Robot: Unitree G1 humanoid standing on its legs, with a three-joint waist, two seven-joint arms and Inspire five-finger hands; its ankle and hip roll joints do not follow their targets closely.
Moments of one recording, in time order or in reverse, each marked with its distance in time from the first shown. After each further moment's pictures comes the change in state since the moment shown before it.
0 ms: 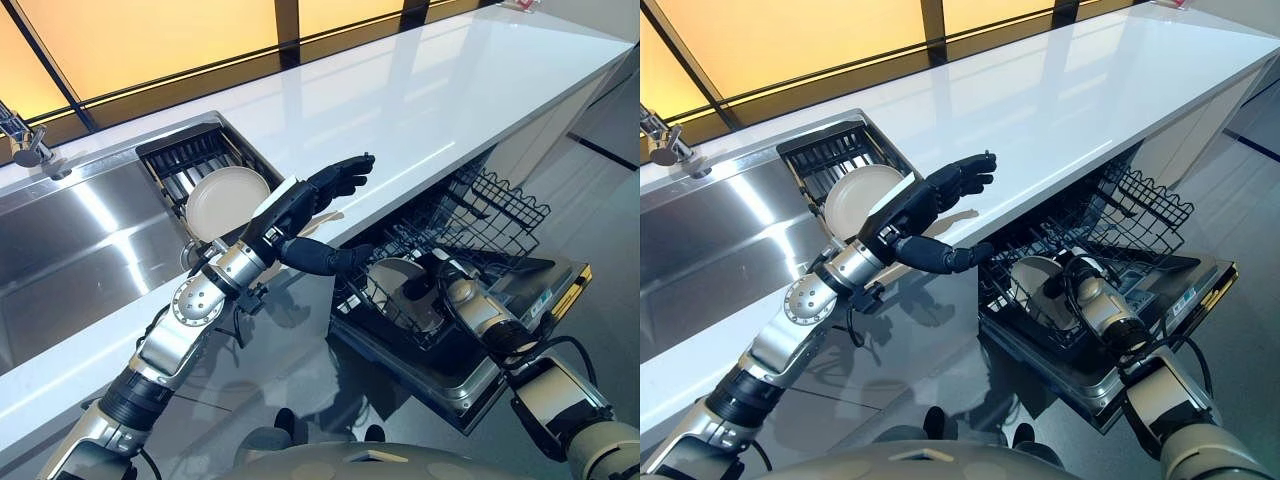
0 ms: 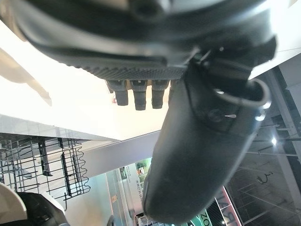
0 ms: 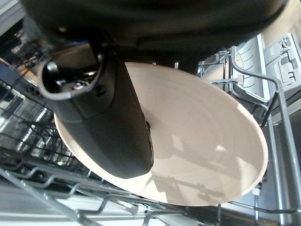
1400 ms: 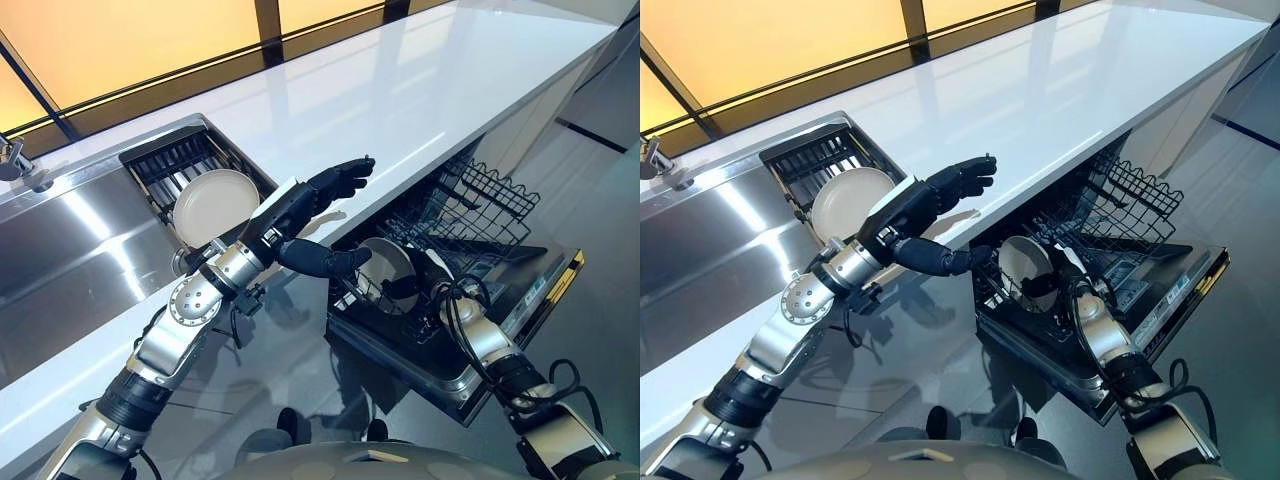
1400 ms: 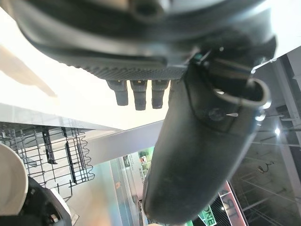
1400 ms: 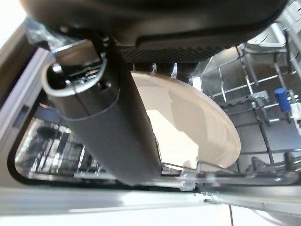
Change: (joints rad) left arm 0.030 0.004 0.049 -0.001 0.000 0.004 -0.035; right arm 0.269 0.034 -0.166 -0.396 0.126 -0.036 -0.160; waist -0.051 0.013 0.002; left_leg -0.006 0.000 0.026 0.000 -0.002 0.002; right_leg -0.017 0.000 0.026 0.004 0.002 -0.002
